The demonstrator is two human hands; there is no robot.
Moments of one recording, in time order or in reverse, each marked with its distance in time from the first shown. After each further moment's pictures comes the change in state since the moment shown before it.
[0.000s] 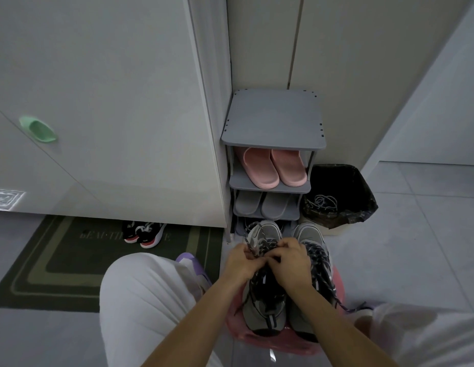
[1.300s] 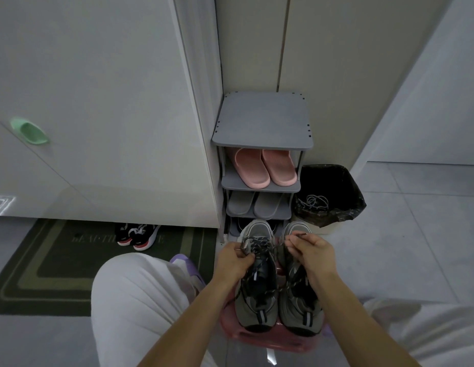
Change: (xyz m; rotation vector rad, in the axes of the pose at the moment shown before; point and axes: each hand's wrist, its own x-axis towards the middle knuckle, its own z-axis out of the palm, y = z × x) left_hand -0.016 0.007 0.000 -0.021 0.060 0.084; right_hand -0.001 0.016 -0.055 1.300 0.139 0.525
